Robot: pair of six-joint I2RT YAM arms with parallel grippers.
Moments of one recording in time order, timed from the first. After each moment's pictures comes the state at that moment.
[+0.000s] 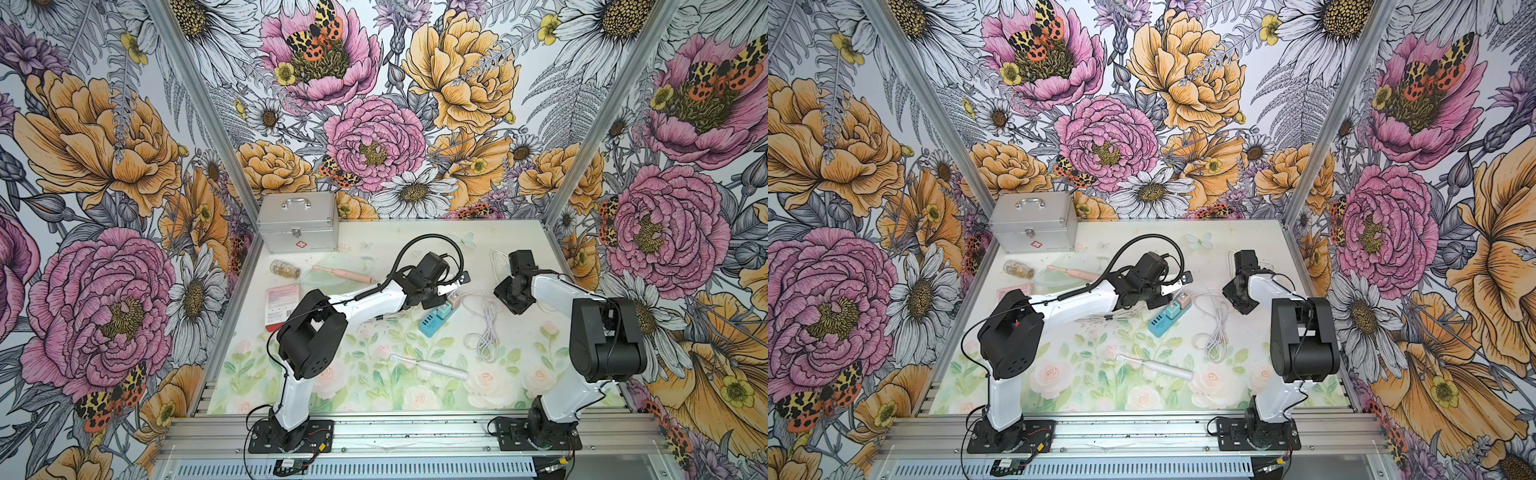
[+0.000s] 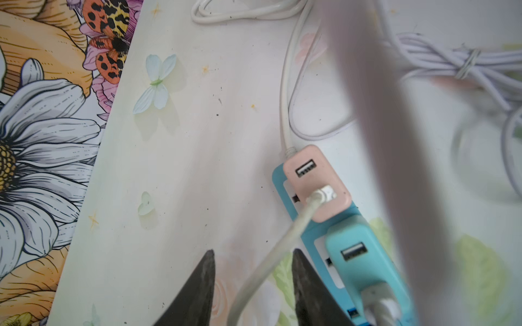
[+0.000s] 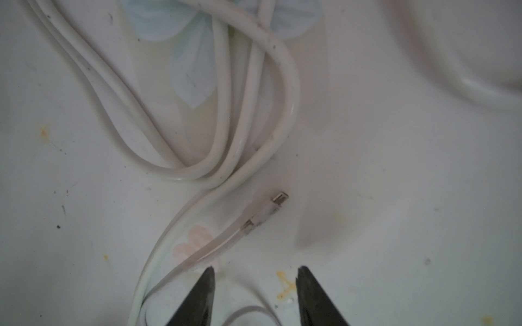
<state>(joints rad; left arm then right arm) -0.85 1.95 1.48 -0.35 -0.06 0.58 0.01 1.71 1.03 -0.54 0.03 0.90</state>
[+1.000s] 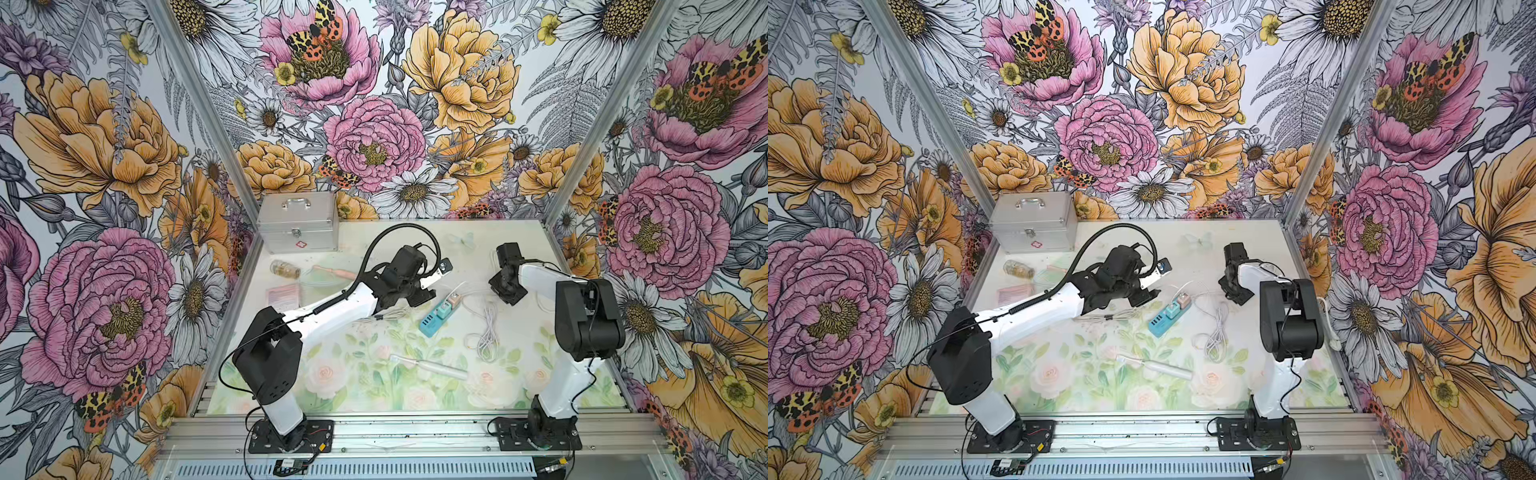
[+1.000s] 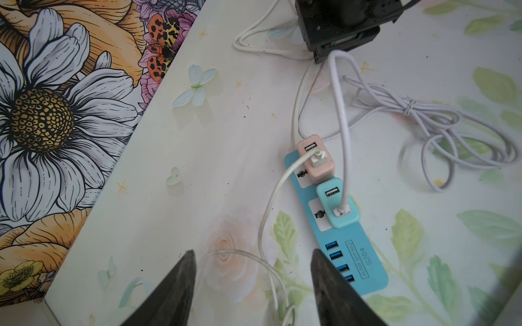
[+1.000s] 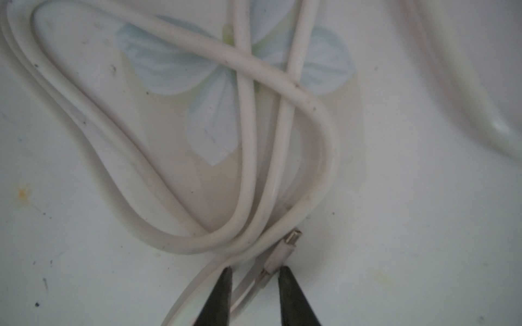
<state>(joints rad) -0.80 1.68 1.31 -0.35 -0.01 0.46 0.05 1.88 1.18 -0.57 0.16 0.94</state>
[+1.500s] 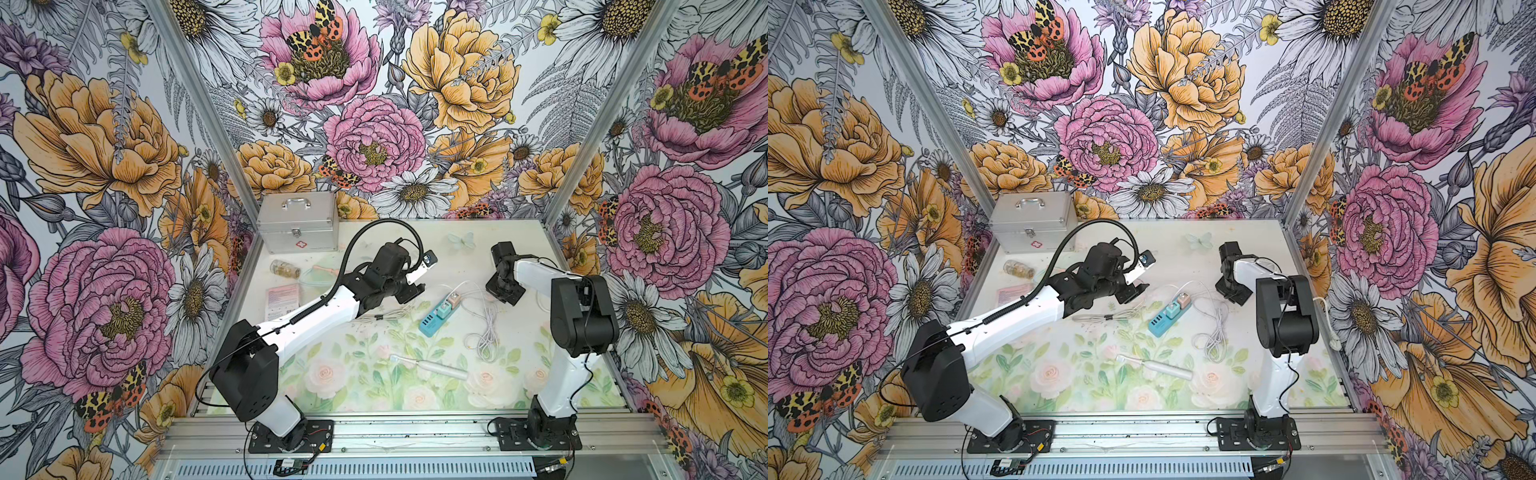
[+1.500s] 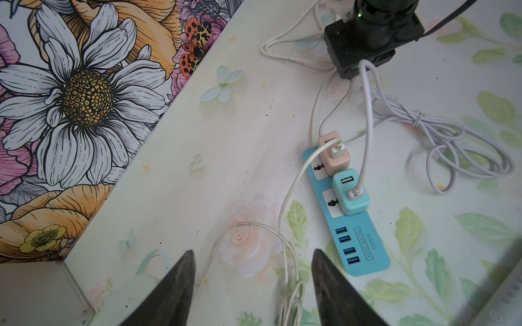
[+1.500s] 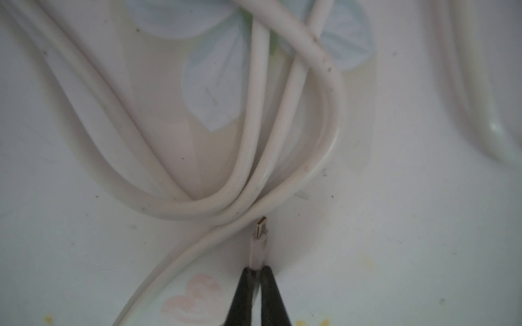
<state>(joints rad) -0.74 1.55 1.22 -0.34 0.00 0.40 0.07 1.92 1.25 -0.70 0.17 0.83</state>
